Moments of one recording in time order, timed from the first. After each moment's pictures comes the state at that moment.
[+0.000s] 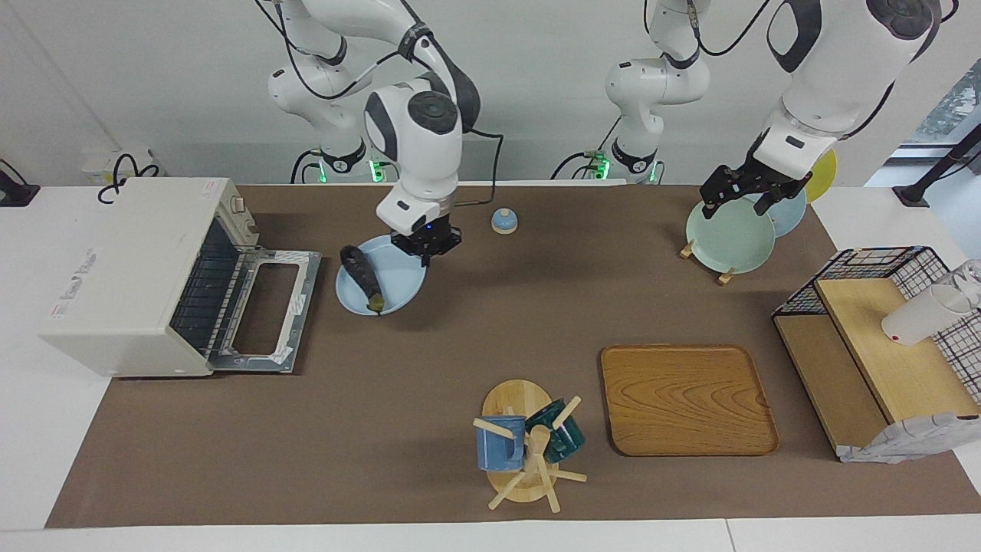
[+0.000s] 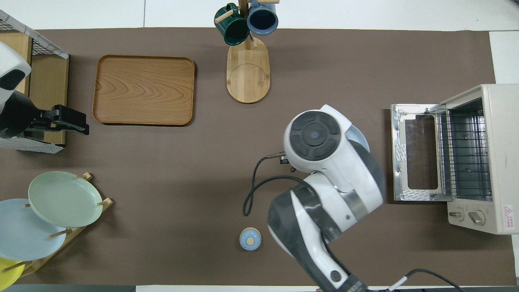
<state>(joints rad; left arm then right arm) -0.02 -0.01 -0.10 -1.62 -0.05 1.54 -0.15 0.66 0.17 -0.09 -1.84 -0.10 1.93 0.55</state>
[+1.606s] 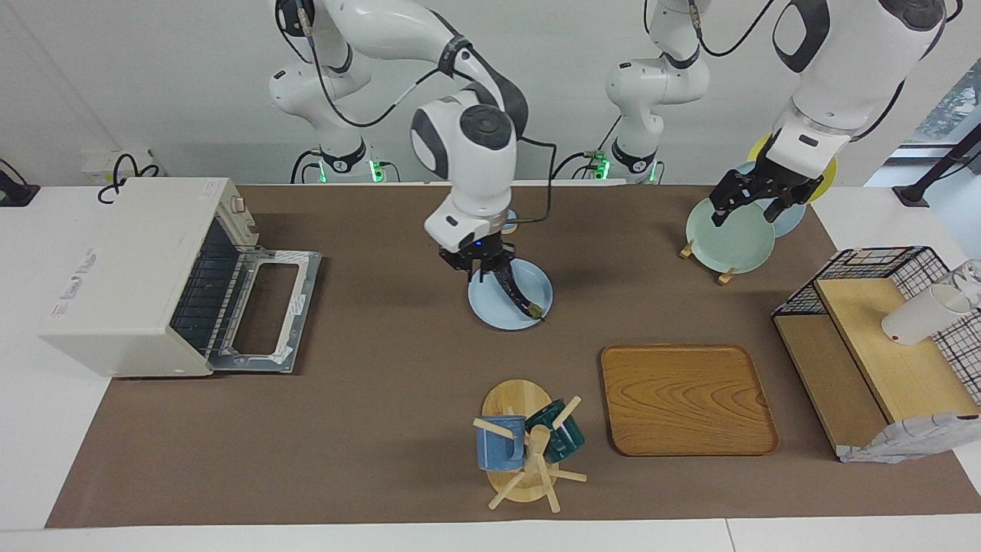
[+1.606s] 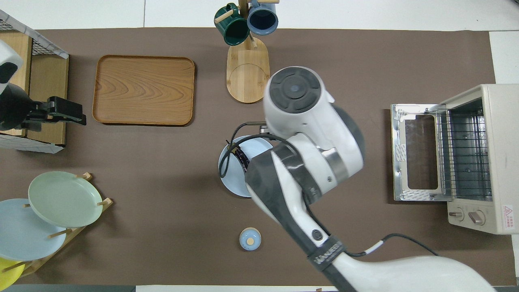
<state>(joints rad) -0.01 -0.01 -0.11 -1.62 -0.05 1.61 -0.15 0.60 0.31 -0.11 -1.61 0.01 1.82 0.58</state>
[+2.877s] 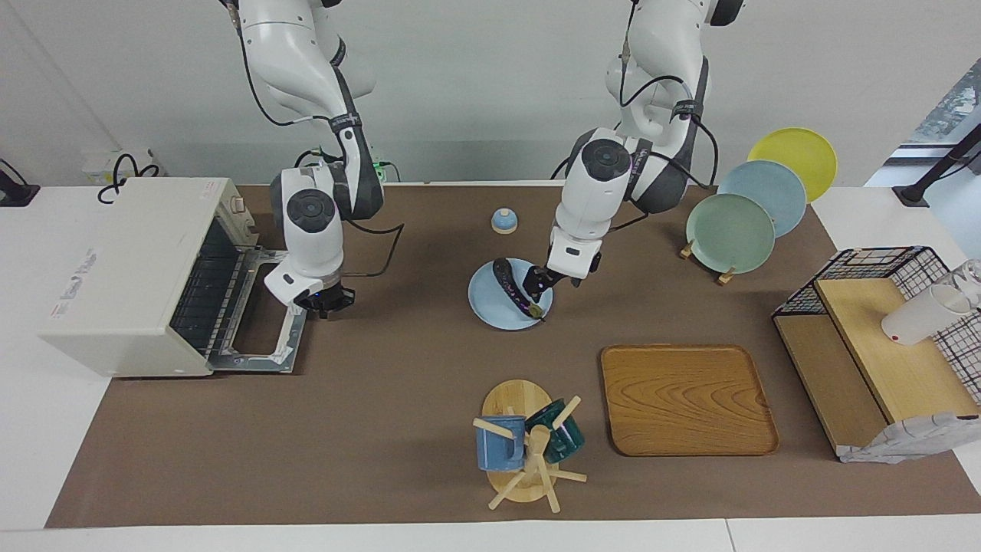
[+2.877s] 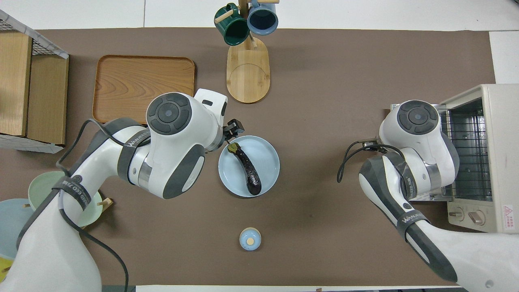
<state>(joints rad) -0.46 0.25 -0.13 -1.88 -0.06 2.20 -0.95 0.25 0.20 -0.11 -2.15 -0.24 2.25 0.26</state>
